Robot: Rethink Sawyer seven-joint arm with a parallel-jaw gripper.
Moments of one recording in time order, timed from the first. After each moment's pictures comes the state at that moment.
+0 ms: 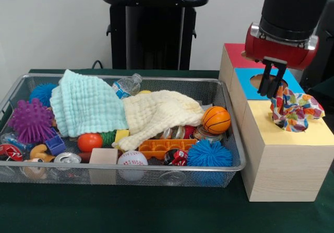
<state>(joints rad) 0.04 -0.54 -0.08 1.25 0.04 0.94 2.10</state>
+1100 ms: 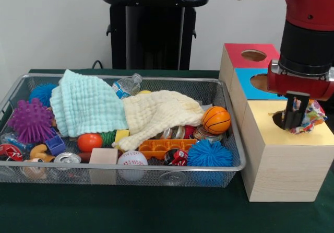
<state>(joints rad) 0.04 -0.47 0.01 1.25 0.03 0.74 2.10</state>
